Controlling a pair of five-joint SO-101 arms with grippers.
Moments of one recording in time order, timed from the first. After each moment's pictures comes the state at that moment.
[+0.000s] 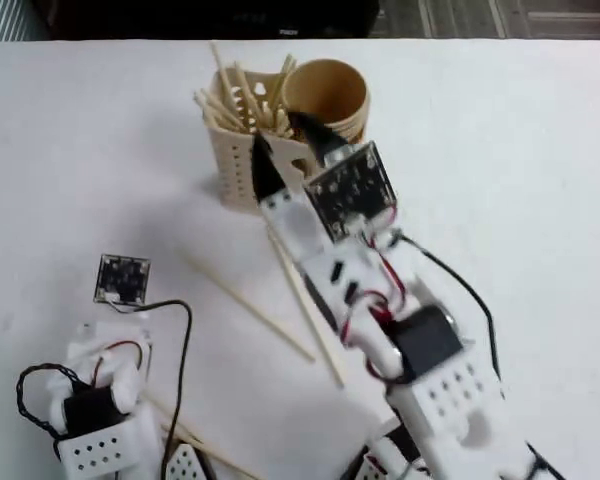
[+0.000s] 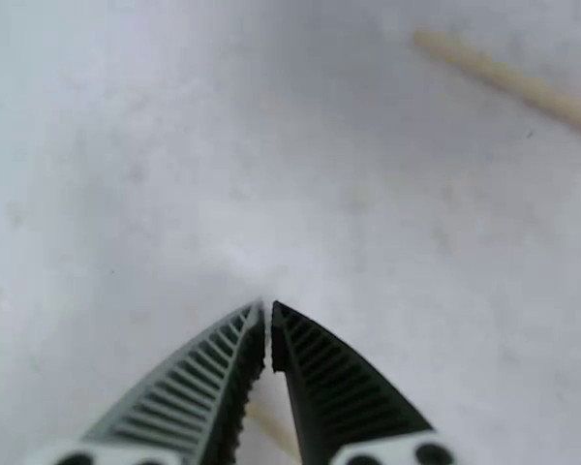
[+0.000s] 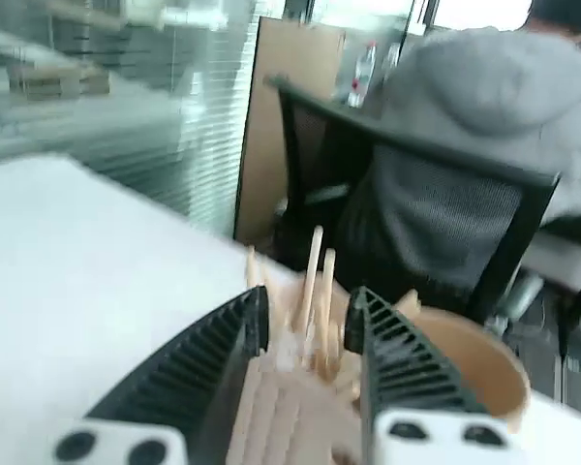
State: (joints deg) left arm -23.0 -104.1 97.2 72.3 -23.1; right arm -34.5 -54.8 37.7 33.0 10.9
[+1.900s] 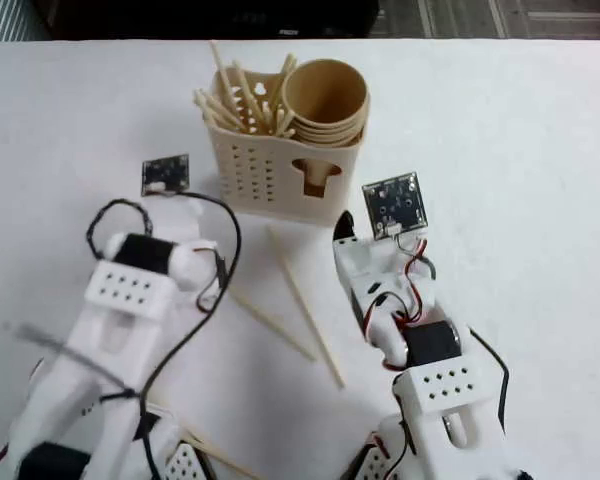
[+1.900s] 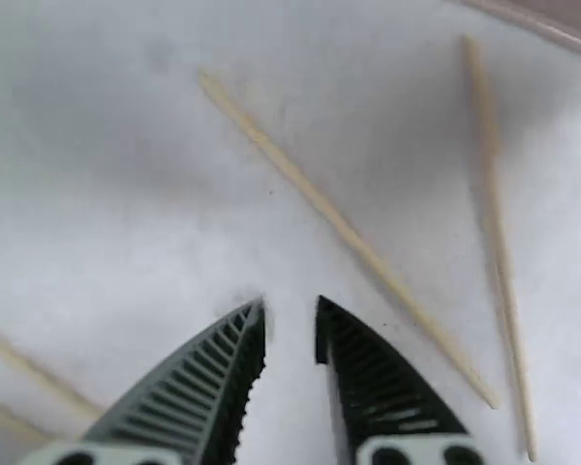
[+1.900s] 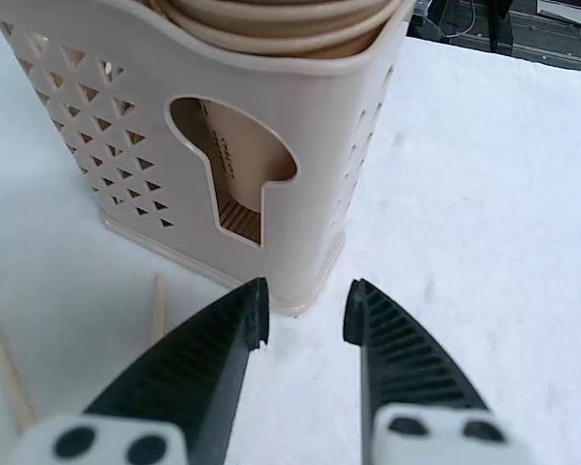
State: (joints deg) left arm 8.8 -30.4 45.1 72.2 24.7; right arm -17.4 -59.5 68.8 27.8 5.3
